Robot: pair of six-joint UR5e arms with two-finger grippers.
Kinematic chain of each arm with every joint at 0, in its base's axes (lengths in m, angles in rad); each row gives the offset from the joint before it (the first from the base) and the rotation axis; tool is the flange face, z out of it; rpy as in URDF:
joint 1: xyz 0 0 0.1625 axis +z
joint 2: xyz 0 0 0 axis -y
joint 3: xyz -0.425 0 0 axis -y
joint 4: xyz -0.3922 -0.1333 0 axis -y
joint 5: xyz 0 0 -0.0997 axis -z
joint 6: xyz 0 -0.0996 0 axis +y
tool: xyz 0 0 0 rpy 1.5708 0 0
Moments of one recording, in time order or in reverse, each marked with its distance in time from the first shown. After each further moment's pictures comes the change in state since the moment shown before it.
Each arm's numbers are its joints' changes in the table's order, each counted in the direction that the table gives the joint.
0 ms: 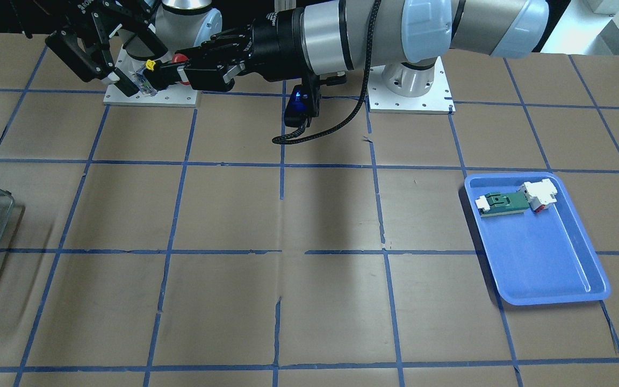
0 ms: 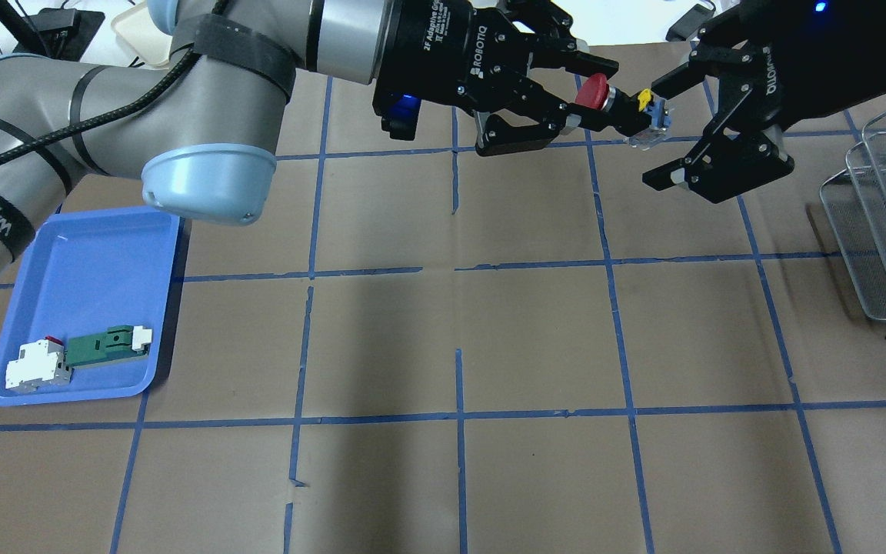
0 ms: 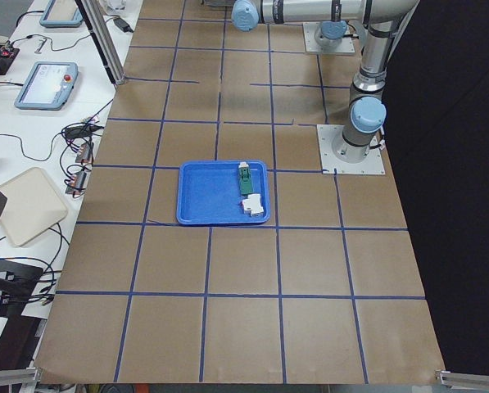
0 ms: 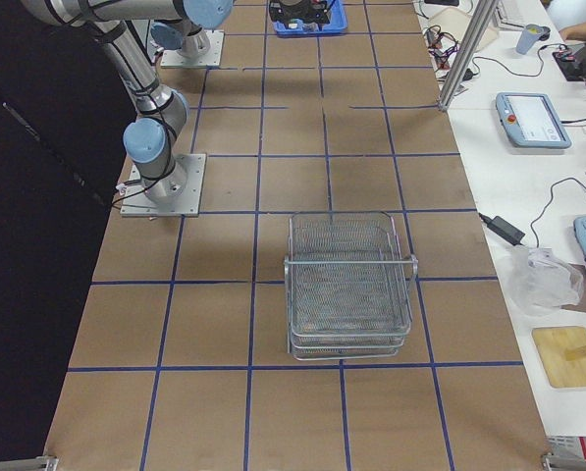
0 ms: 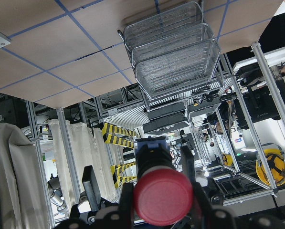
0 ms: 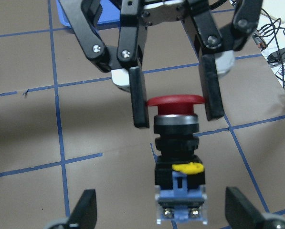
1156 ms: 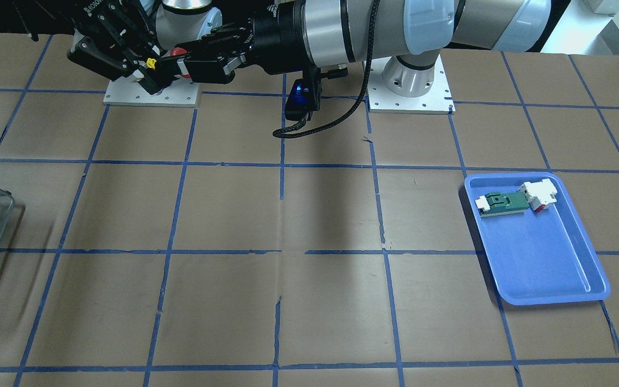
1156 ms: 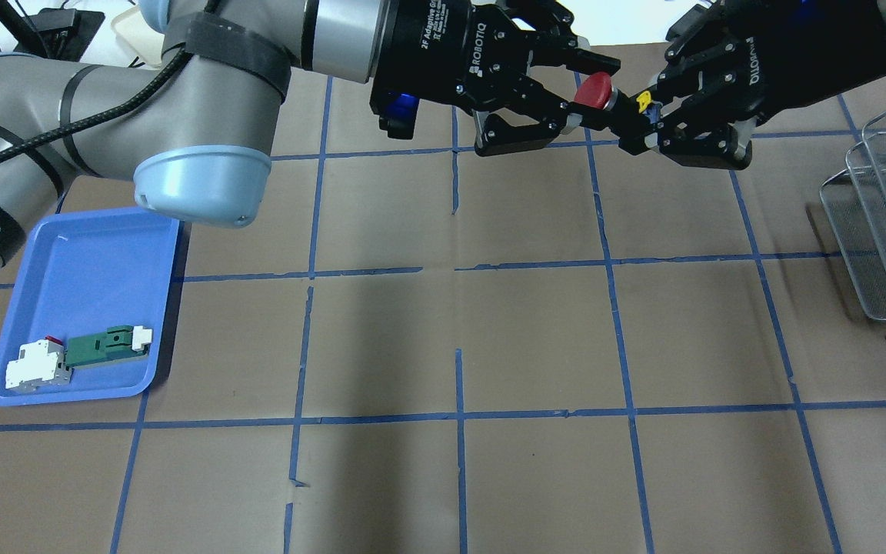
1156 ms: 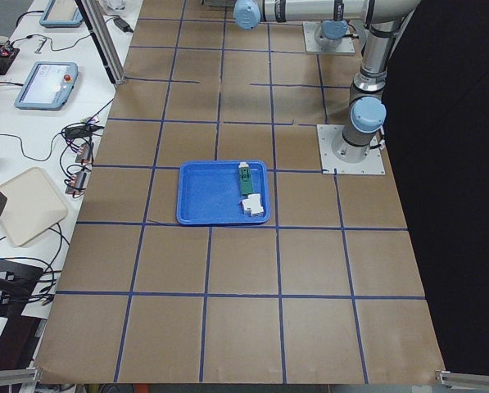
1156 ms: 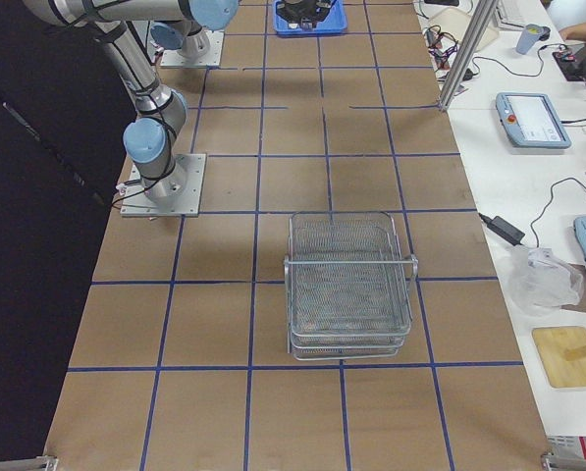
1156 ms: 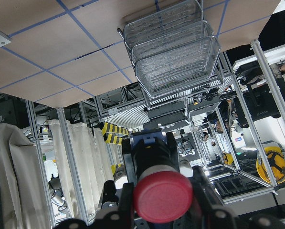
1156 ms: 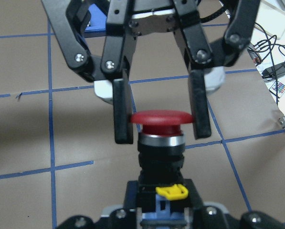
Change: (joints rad) left arm 0.000 0.014 -0.002 -0.002 0.001 0.000; right arm 0.018 0.018 -0.001 -0.053 0.022 0.015
